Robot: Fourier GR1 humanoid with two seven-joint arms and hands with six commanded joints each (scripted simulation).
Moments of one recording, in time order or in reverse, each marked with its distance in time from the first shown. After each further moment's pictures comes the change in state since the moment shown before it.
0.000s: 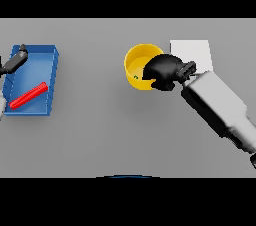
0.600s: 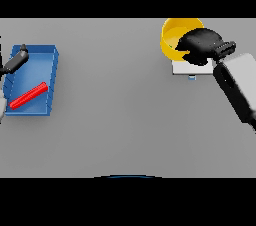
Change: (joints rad) left arm 0.007 -0.003 -0.002 -0.034 0.002 -0.008 0.040; right arm -0.062 -0.126 -0.145 0.210 0.013 -0.153 -0.048
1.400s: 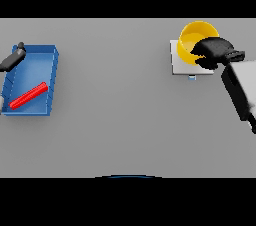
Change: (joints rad) left arm -0.016 0.017 0.009 0.021 -0.002 -0.010 -0.007; right arm -0.026 0.047 -0.054 0.391 0.027 -0.200 -0.102
